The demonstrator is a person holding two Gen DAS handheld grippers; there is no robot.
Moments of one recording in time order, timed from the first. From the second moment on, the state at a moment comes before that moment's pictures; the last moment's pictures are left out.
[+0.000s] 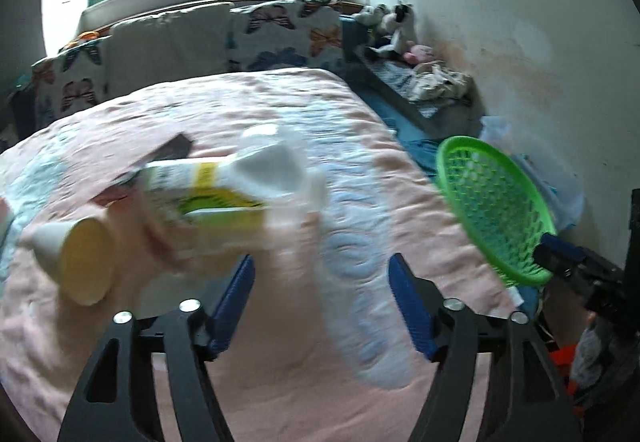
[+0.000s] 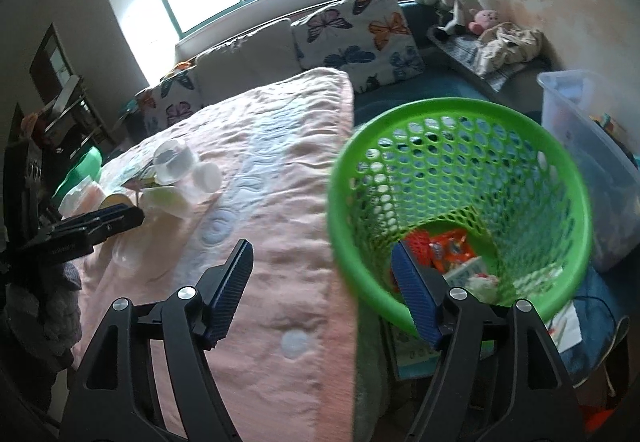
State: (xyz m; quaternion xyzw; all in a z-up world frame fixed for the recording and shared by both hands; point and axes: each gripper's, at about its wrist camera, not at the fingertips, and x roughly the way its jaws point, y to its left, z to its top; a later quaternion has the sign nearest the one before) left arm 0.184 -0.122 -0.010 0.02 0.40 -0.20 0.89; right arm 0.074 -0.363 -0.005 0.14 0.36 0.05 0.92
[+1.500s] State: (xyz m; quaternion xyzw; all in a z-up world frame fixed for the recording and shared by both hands) left arm 0.209 -0.044 -0.068 0.03 0.45 -0.10 0.89; right arm 0.109 -0.284 -0.008 0.11 0.38 0.14 0.91
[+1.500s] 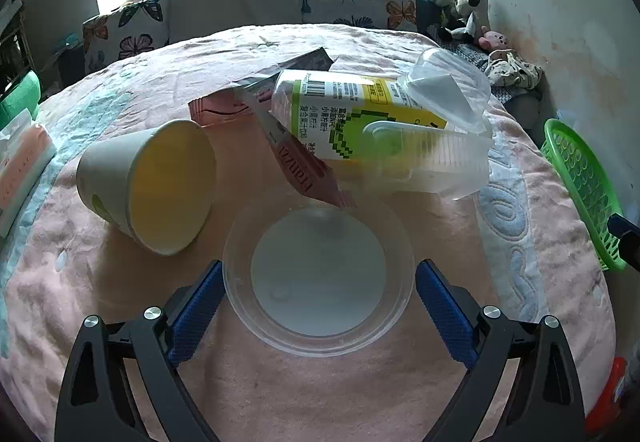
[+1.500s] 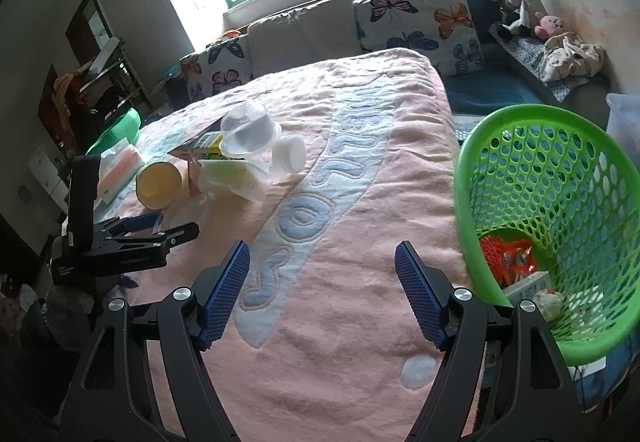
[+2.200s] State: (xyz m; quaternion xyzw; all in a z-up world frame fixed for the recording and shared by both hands) left arm 0.161 -0.023 -0.036 0.00 0.42 -0.12 0.90; right arm 0.149 -0.239 0.008 0.09 0.37 0.18 0.91
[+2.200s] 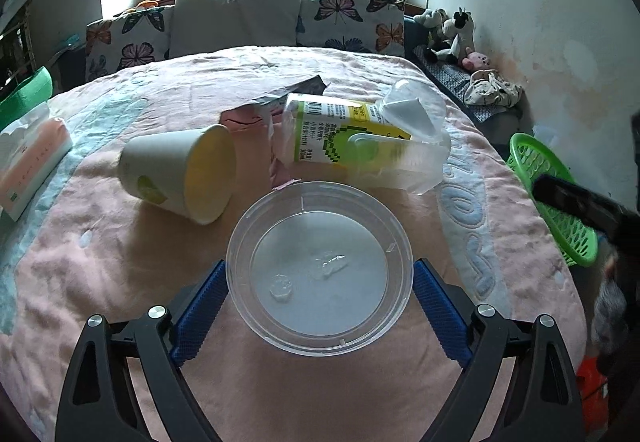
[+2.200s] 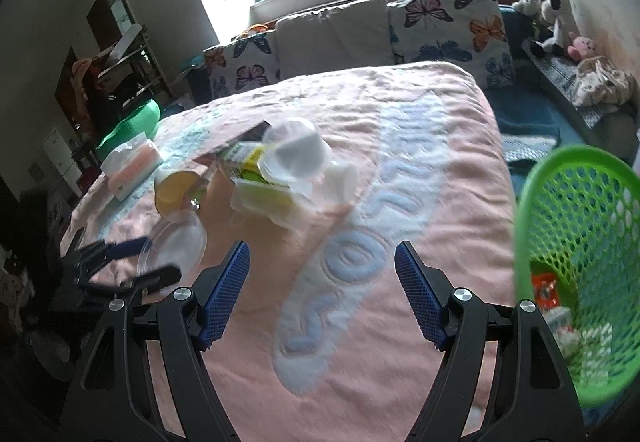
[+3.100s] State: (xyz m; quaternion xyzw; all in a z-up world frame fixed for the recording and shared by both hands) left arm 0.148 0.017 -0.026 -0.04 0.41 -0.11 0.90; right arm 0.240 -0.180 0.013 0.03 0.36 0.20 0.91
